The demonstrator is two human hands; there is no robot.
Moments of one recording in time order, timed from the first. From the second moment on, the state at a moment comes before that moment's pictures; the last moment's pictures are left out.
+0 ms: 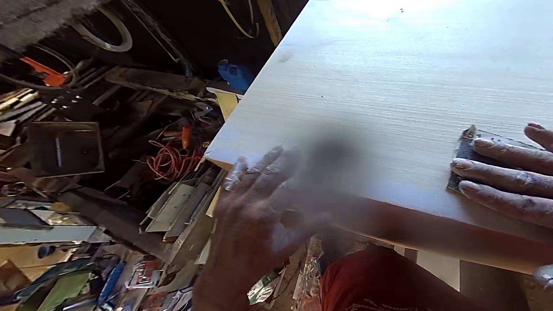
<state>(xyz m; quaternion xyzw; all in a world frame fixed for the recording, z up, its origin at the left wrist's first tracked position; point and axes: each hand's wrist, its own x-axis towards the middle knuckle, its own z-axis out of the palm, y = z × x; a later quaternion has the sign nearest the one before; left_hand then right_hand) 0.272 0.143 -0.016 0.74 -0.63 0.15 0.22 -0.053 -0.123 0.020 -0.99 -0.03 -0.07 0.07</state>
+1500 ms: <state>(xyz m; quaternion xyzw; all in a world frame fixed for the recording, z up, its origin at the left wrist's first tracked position) 0.315 0.111 -0.033 0.80 -0.44 0.18 0.37 0.002 -0.091 0.039 -1.00 -0.07 -0.06 -0.04</state>
